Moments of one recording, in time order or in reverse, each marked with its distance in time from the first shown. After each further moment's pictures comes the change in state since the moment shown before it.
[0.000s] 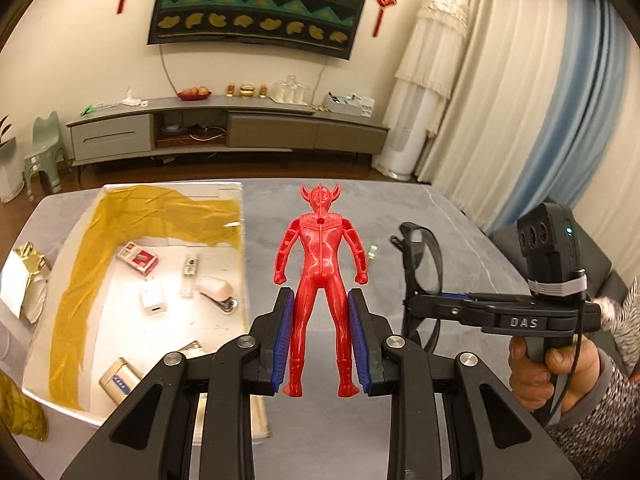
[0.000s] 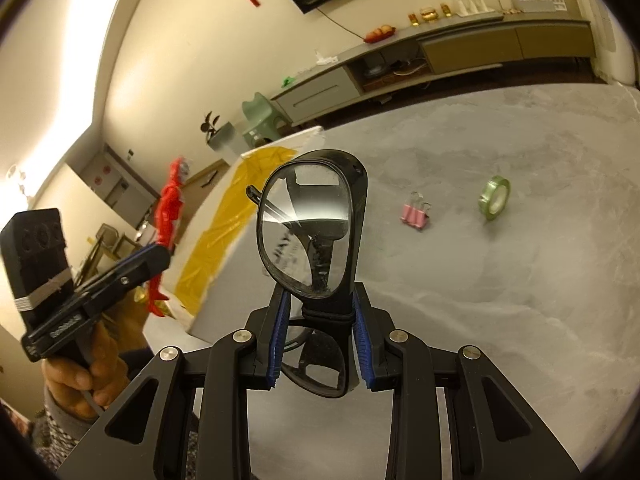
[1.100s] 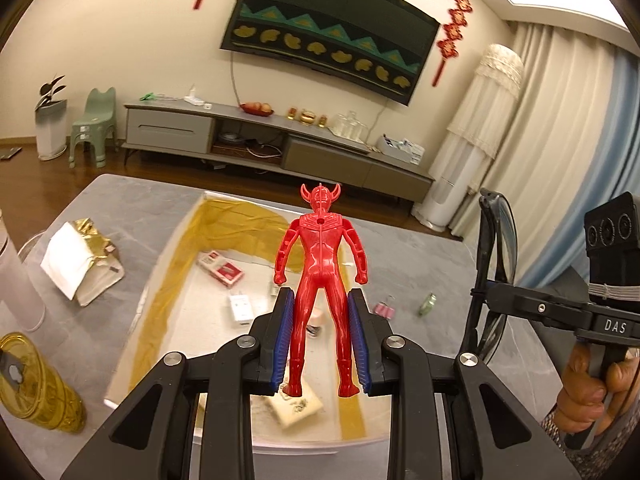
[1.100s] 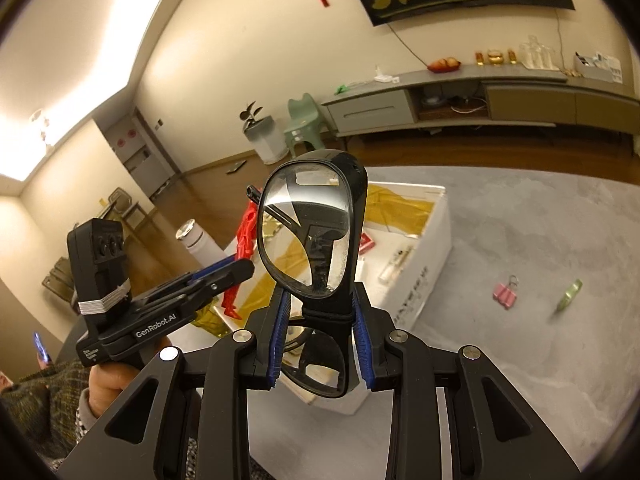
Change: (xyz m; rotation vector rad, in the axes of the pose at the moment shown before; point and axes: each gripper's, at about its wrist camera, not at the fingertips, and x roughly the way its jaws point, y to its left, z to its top) left arm -0.057 0.106 0.005 -0.188 -0.127 0.086; right arm 0.026 0.142 0.047 -0.205 -0.011 0.032
